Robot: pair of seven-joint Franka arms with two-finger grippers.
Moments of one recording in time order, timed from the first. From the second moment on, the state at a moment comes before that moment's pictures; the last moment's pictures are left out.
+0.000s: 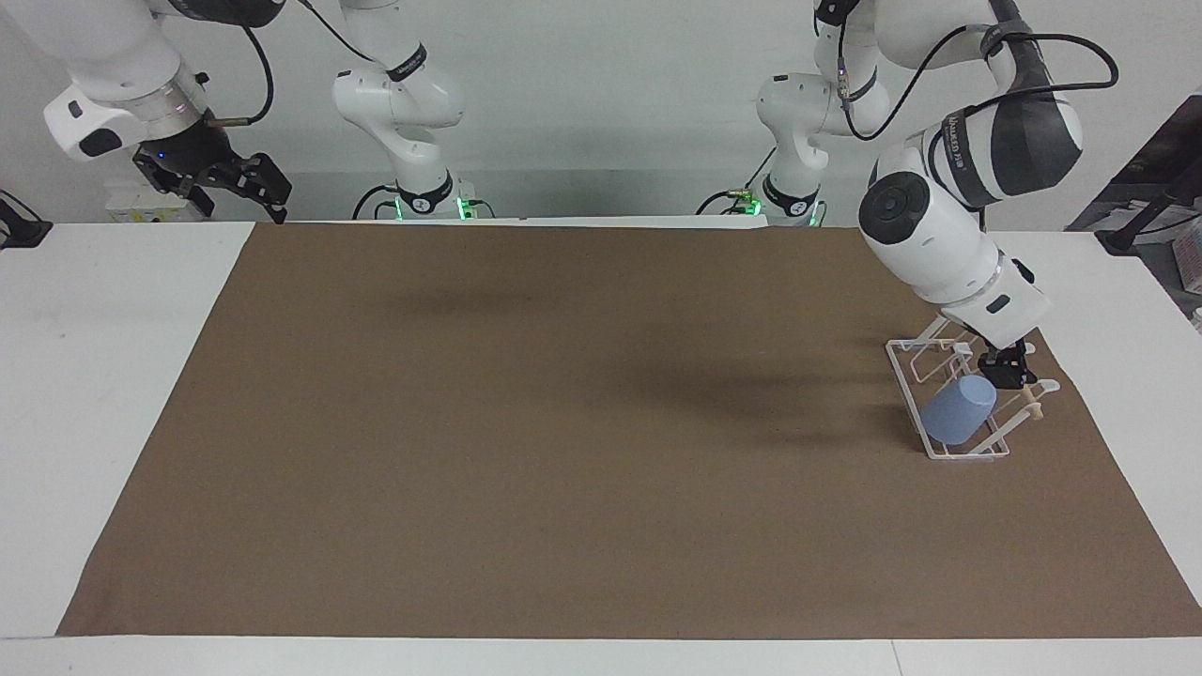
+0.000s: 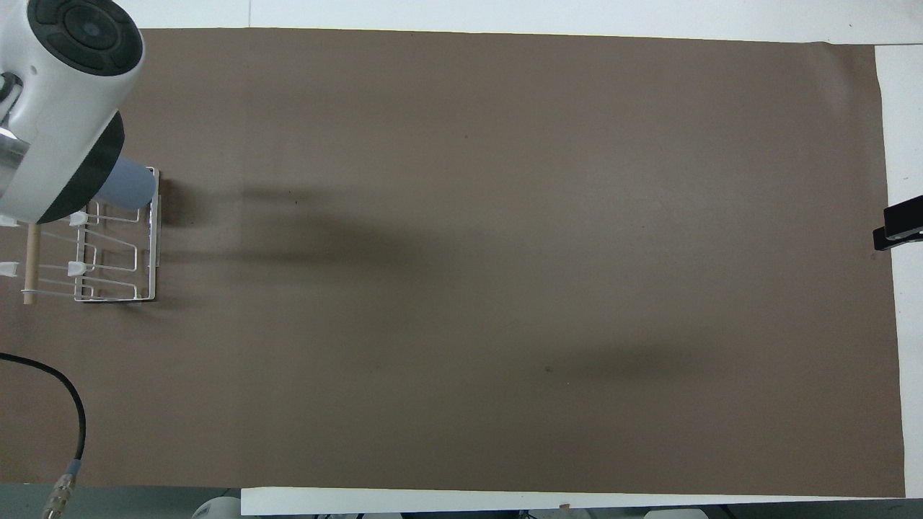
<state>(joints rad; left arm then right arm) -0.22 0.24 -0.05 -1.56 0.67 1.64 -1.26 -0.07 -0.04 -0.05 -1.53 -0.05 1.34 0.00</state>
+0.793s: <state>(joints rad) -0.09 0.16 -0.05 -1.51 0.04 1.46 -0.49 -0.07 -0.04 -0.05 -1.53 -0.05 1.34 0.00</state>
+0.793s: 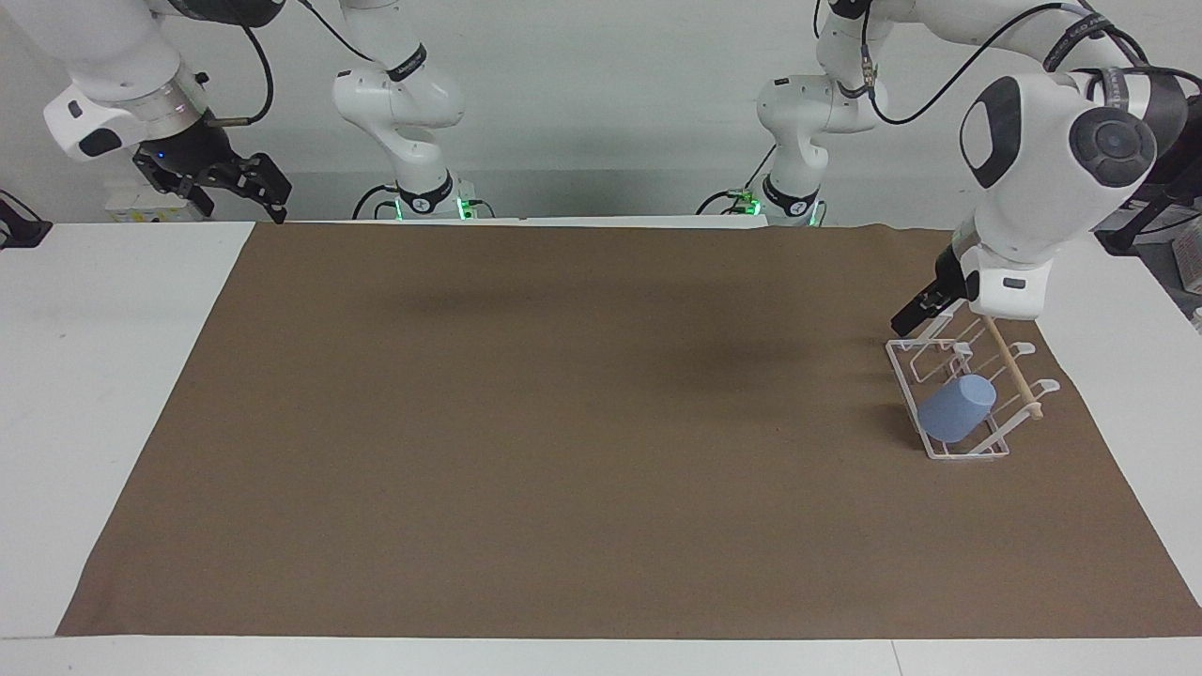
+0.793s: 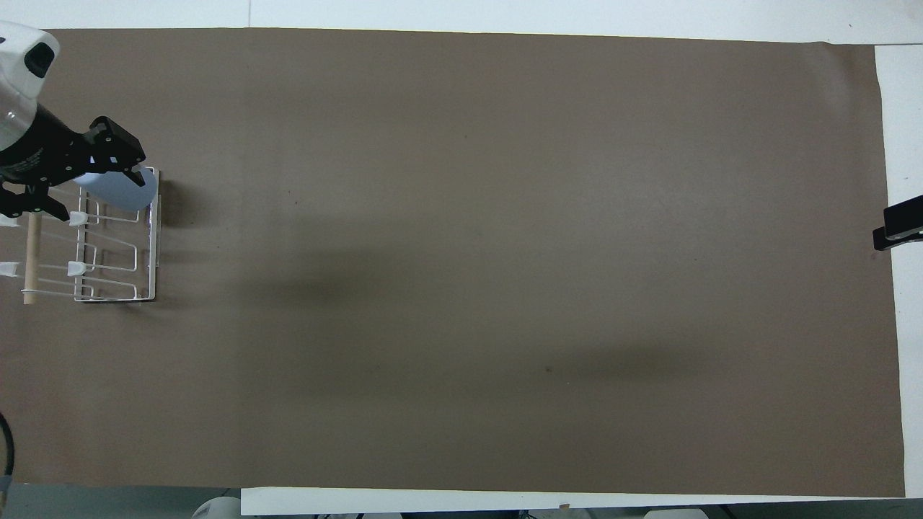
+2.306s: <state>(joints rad) -0.06 -0.02 -0.03 -1.64 0.04 1.64 -0.04 -0.07 -0.04 -0.05 -1.53 -0.05 1.34 0.00</state>
